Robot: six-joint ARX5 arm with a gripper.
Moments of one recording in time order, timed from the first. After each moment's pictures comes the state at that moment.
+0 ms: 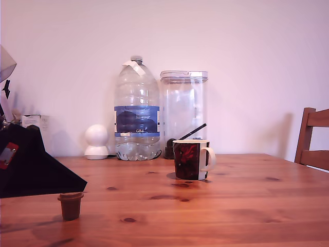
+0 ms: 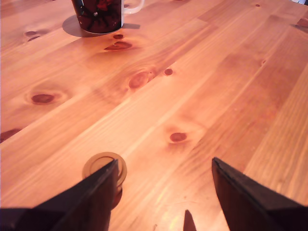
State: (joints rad) arm -0.55 1.21 0.12 0.59 0.31 0.06
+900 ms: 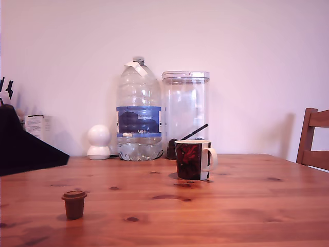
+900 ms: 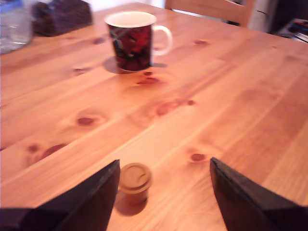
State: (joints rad) arm -0.52 1.00 0.01 0.66 0.23 0.01
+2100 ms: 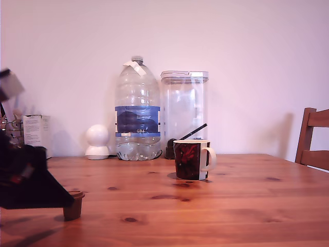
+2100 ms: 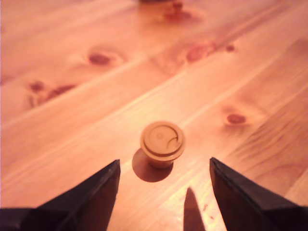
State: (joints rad) arm -0.50 1.35 0.19 0.54 0.19 0.01
